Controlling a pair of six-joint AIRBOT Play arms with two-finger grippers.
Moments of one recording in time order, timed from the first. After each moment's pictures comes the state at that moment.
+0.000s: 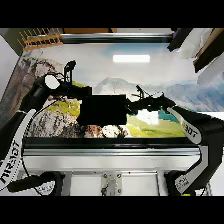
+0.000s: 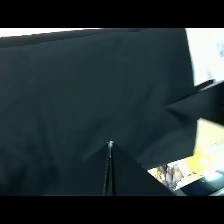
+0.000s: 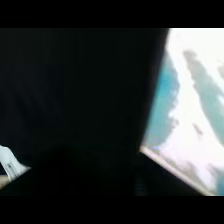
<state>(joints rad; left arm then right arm) -0.21 -1.40 1.25 1.08 -0.99 -1.52 0.18 -1.85 1.18 -0.33 0.98 1.09</state>
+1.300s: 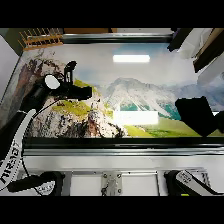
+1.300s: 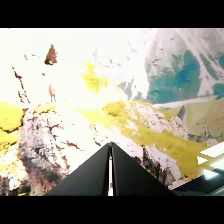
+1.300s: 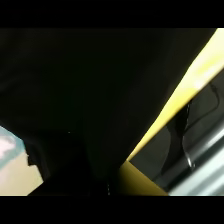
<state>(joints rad) -0.21 -1.40 1.25 1.07 -0.99 -1.52 -0.89 -1.15 0.91 -1.25 1.06 1.60</state>
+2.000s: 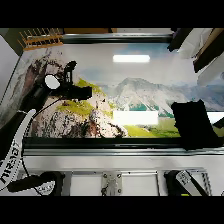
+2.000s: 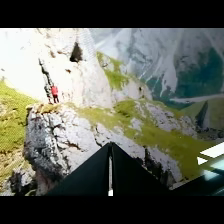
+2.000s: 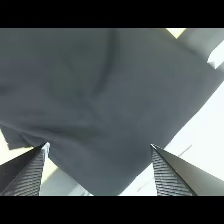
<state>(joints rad) -0.21 -1.40 1.25 1.07 -0.99 -1.52 -0.92 -1.01 0.94 -1.32 1.18 1.48</state>
